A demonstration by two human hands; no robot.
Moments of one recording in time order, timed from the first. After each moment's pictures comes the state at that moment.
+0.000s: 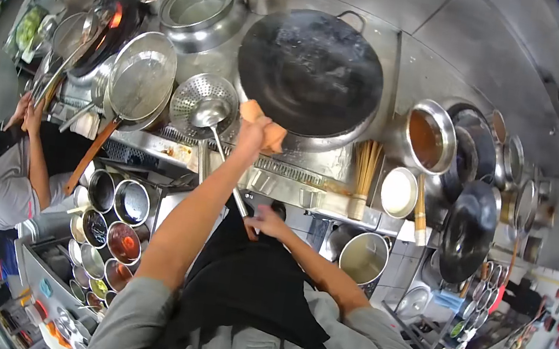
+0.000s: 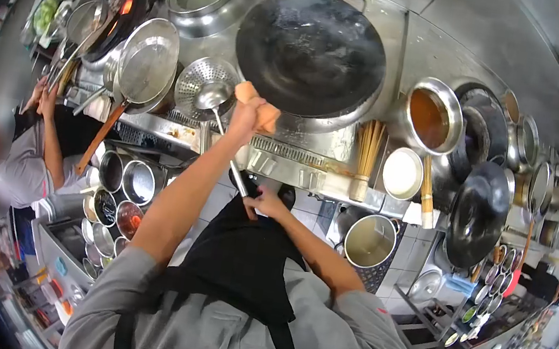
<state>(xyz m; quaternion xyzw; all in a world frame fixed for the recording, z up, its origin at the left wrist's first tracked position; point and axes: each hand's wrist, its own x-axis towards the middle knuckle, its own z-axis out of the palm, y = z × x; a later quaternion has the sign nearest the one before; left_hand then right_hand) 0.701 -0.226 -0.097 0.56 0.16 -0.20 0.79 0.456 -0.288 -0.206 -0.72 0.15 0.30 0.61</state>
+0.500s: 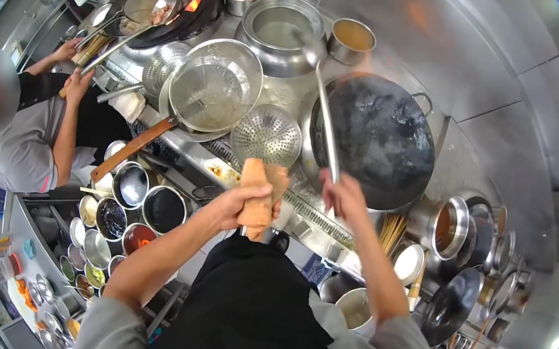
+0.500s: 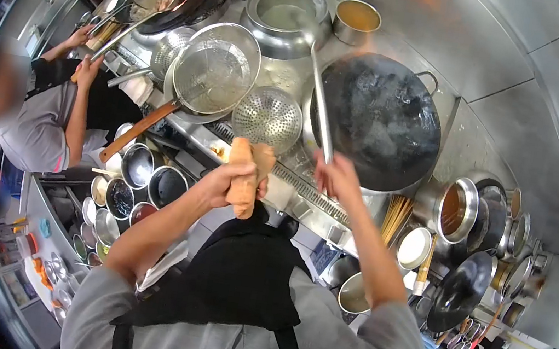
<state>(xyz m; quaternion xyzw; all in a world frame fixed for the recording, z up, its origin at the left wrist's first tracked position) 0.656 -0.055 0.035 0.31 0.12 -0.43 0.84 0.676 -0.353 0.005 -0.63 0.13 0.20 0.74</state>
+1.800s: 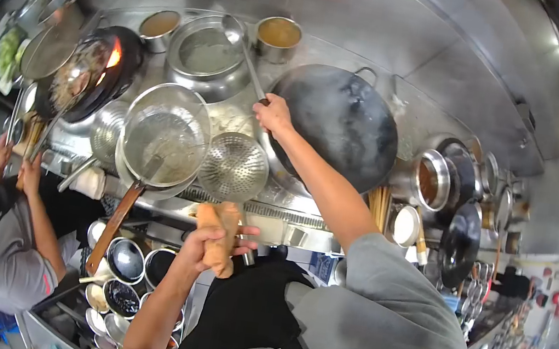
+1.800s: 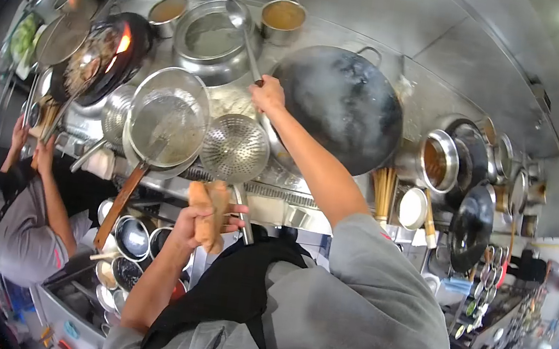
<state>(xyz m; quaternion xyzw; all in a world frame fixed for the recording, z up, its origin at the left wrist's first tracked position) 0.672 0.001 0.031 0.28 0.12 -0.47 0.83 0.904 -0.266 -0.035 -0.77 0.20 0.04 0.60</state>
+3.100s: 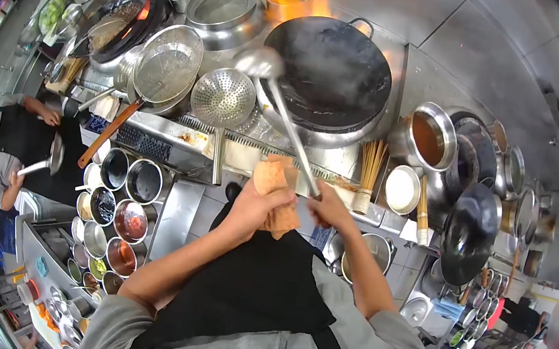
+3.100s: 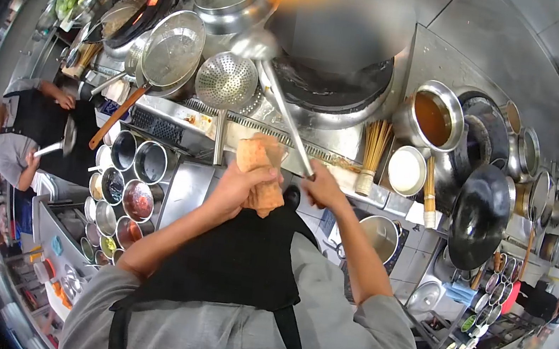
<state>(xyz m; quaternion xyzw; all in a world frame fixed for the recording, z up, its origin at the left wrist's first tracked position) 0.533 -0.177 0.085 0.54 0.06 -0.31 0.78 0.505 -0.403 -0.006 -0.74 0.14 0.27 0.60</state>
